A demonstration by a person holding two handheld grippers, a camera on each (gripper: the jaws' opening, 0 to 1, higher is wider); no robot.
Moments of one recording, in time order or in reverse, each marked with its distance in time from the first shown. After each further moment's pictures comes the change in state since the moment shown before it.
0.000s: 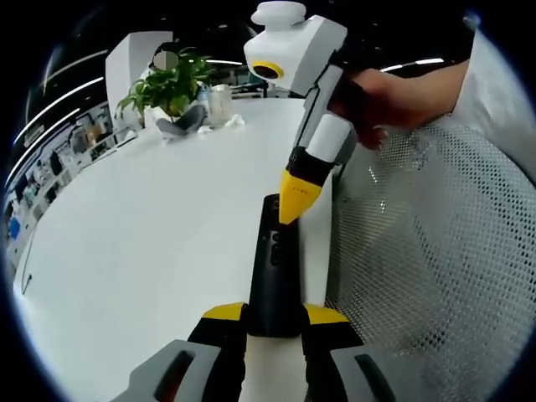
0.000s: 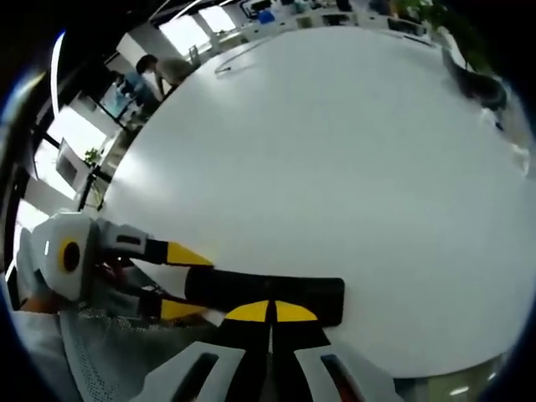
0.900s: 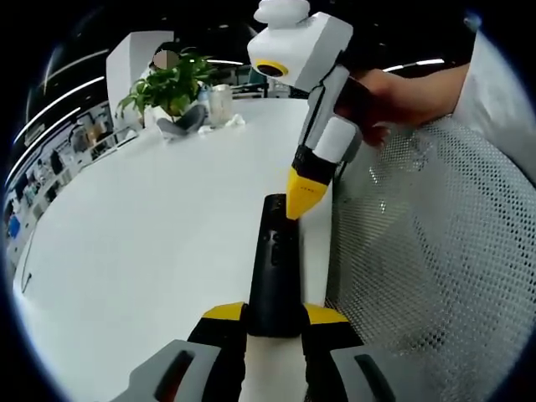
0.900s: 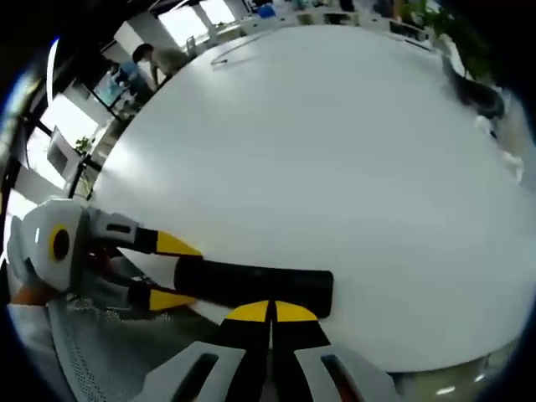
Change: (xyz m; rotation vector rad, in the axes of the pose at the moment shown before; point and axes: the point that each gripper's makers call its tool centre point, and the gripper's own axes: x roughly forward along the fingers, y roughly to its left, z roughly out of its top) left arm 0.000 0.000 0.000 -0.003 -0.001 0.000; right arm -0.003 -0.007 -0.006 -0.040 0.032 -0.072
